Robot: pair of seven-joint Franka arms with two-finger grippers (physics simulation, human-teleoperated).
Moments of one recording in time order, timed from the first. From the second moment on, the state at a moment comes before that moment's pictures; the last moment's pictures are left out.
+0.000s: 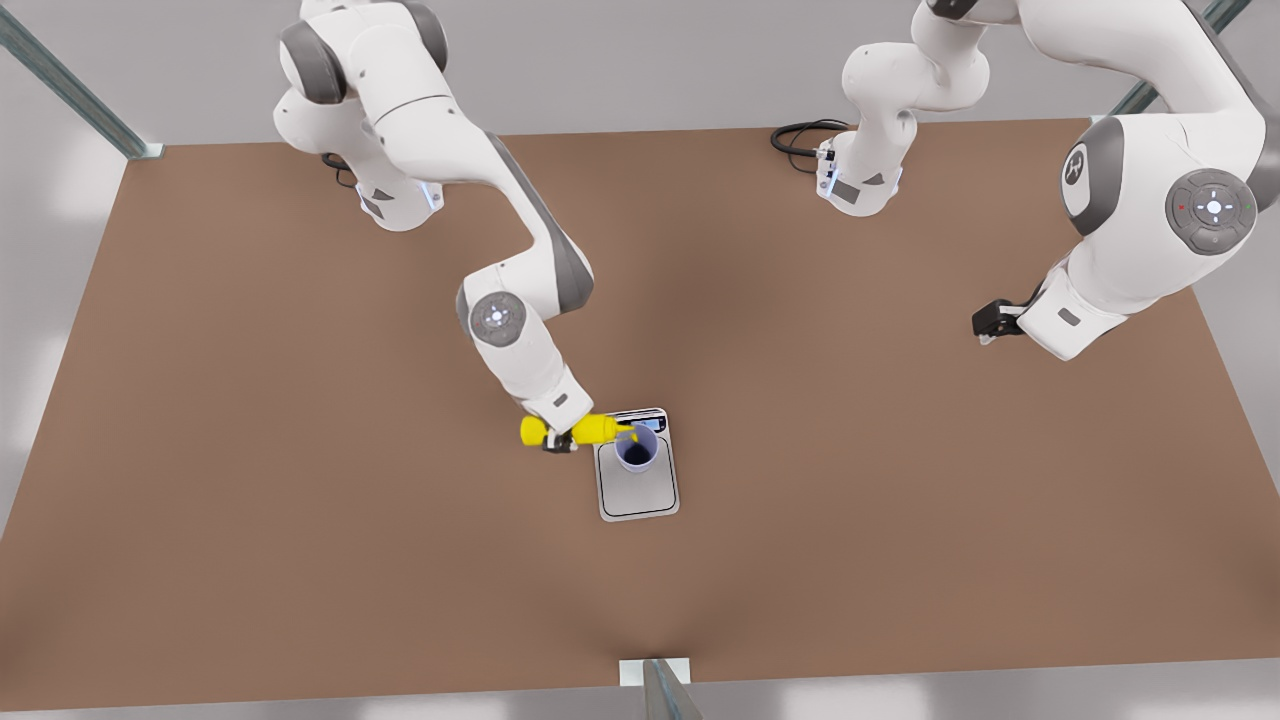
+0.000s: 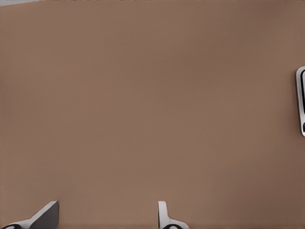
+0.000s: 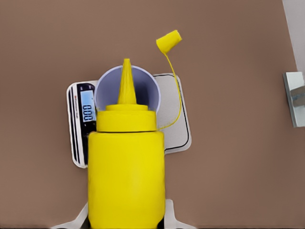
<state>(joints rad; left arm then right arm) -0.12 0.18 0.04 -1.38 0.08 1.45 -0.01 0.98 0.56 -0.49 -1.59 0.36 2.27 -1.14</state>
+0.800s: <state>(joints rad) -0.12 0.18 0.04 -1.38 0.08 1.45 -0.01 -0.47 0.53 0.62 -1.63 0.42 2.00 -1.46</state>
